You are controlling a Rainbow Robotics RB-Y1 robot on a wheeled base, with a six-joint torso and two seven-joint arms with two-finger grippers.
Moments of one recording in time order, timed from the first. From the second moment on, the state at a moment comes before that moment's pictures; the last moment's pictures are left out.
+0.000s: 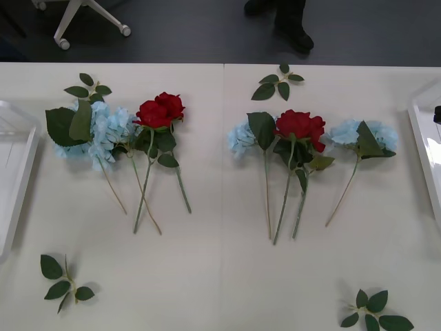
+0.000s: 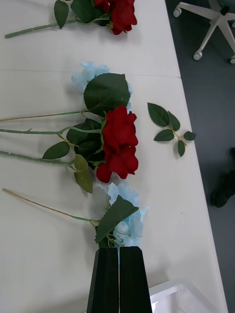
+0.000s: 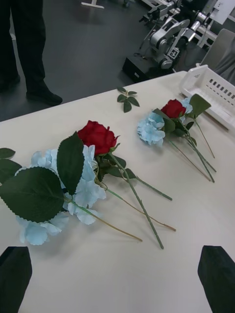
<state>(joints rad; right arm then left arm) -0.12 -0.98 -0.49 -2.14 -1.47 1.50 2.71 -0.18 0.82 0.81 -1.23 1.79 1.81 -2.72</state>
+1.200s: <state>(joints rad) 0.02 -0.75 -0.27 -2.18 -1.16 1.43 2.08 -0.12 0.79 0.51 -1.52 1.46 1.56 -2.18</state>
